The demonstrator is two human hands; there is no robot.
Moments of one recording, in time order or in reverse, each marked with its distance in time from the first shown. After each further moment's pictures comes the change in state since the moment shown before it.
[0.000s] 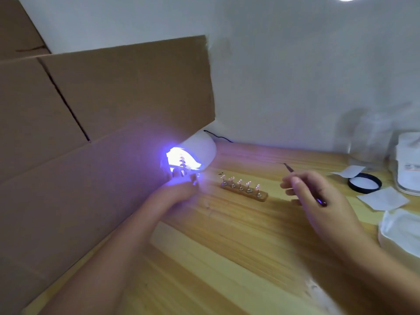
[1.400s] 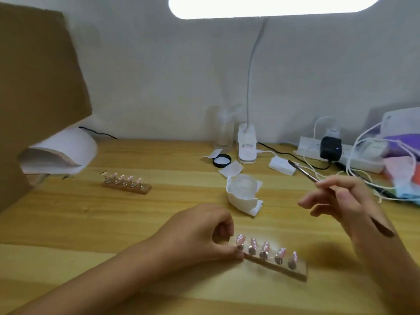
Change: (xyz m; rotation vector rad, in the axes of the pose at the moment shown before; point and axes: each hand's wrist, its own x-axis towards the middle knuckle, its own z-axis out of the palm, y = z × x) left_hand -0.169 0.137 0.092 -0.157 -0.089 1.261; right_hand -0.154 -0.060 -0.187 -0.139 0.202 0.004
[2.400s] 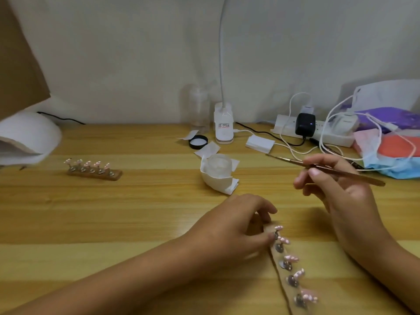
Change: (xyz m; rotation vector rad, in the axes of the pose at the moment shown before) left_hand 0.028 0.074 0.039 -0.363 -0.126 0.022; right_hand -0.008 0.016 -0.011 0.061 0.207 0.022
